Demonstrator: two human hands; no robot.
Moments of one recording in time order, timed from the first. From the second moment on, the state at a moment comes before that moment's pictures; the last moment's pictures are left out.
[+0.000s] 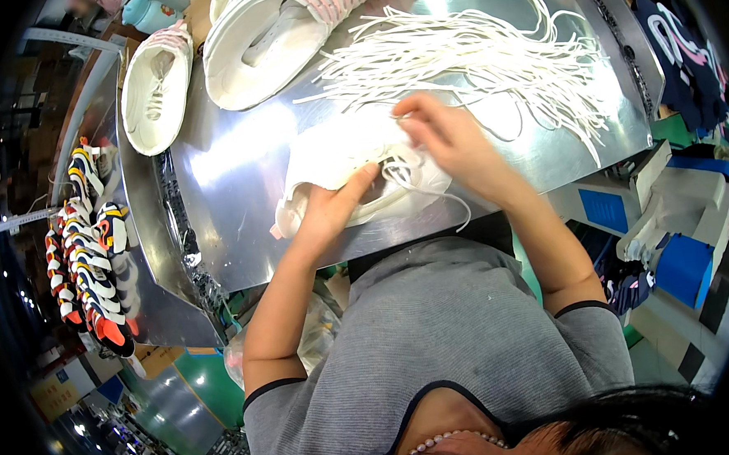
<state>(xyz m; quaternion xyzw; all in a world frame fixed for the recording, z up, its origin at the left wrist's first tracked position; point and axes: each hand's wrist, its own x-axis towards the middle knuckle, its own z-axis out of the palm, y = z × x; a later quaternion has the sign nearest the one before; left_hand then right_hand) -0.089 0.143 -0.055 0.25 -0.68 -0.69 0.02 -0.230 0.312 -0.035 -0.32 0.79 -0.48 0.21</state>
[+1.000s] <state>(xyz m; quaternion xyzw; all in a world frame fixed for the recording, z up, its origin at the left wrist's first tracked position) -0.057 0.186 -0.055 0.15 -0.92 -0.28 0.23 -0.190 0.318 -0.064 -0.25 0.70 -0.65 0.18</state>
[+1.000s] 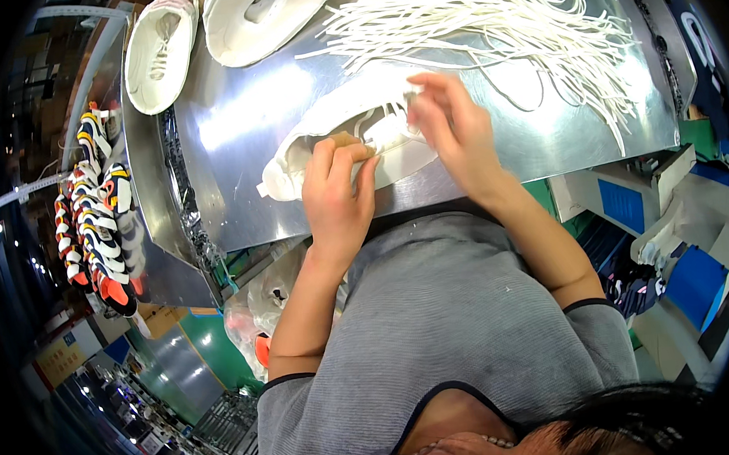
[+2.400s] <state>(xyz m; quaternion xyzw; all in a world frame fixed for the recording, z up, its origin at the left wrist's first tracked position) -0.046 0.176 -0.072 -0.03 -0.91 -0.30 0.26 -0.196 0.318 -0.029 -0.36 0.69 -0.52 0.36</state>
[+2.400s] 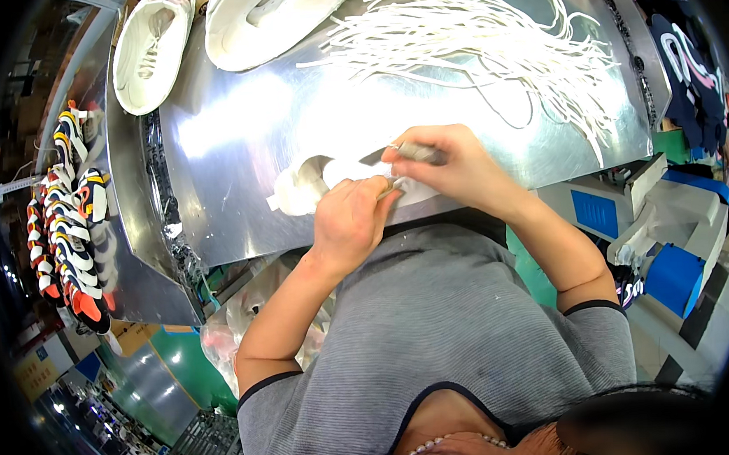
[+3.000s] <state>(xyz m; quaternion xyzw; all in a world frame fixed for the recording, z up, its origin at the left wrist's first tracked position) -0.051 0.170 -0.061 0.27 -0.83 -0.47 0.15 -0.190 0.287 -0.061 -0.31 0.67 -0.58 0.35</state>
